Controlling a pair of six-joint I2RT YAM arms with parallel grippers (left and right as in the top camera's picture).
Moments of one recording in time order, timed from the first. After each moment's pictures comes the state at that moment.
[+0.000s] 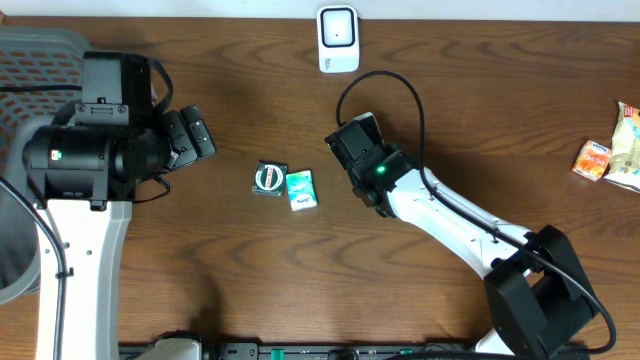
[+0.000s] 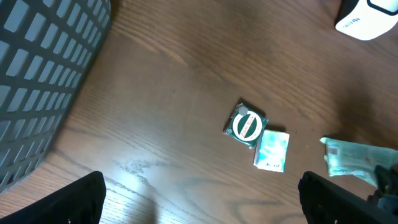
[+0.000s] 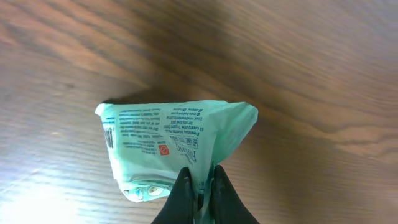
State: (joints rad) left arm -0.05 1.36 1.68 -1.39 -0.06 -0.44; right arm 0.66 1.76 1.18 -0.60 0.54 0.18
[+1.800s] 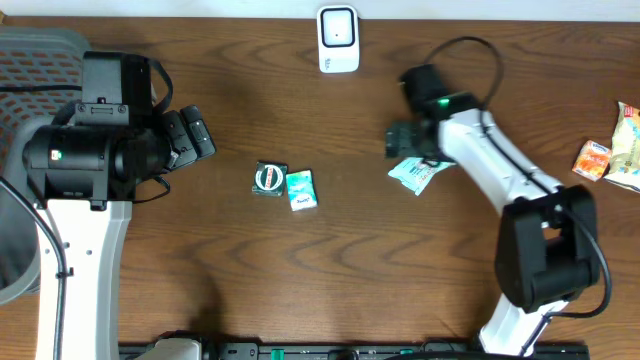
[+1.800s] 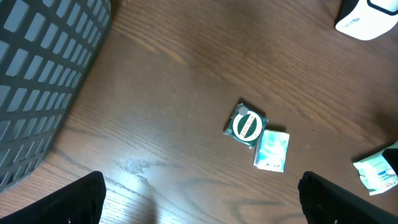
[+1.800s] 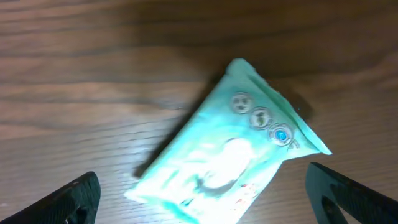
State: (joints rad) left arm -0.05 1.36 1.68 -1.39 -0.06 -0.44; right arm 0.26 1.92 1.40 -0.83 0.09 0.39
